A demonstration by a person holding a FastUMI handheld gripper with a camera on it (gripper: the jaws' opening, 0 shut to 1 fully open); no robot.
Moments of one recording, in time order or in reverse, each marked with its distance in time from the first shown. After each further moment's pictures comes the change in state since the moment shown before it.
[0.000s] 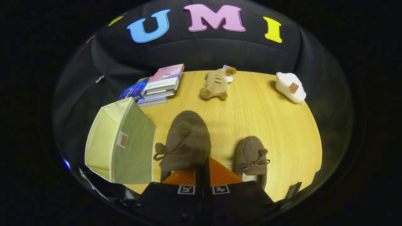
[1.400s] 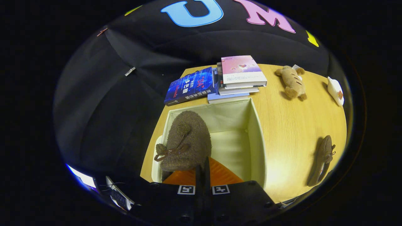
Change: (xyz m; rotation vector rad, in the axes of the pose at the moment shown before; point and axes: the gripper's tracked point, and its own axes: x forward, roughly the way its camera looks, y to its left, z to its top) arm 0.046 0.296 0.002 0.005 0.133 0.217
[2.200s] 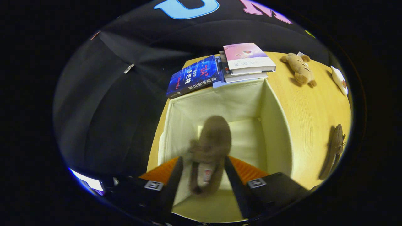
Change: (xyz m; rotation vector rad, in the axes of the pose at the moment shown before) arm 0.017 0.013 -0.017 0.039 0.055 0.067
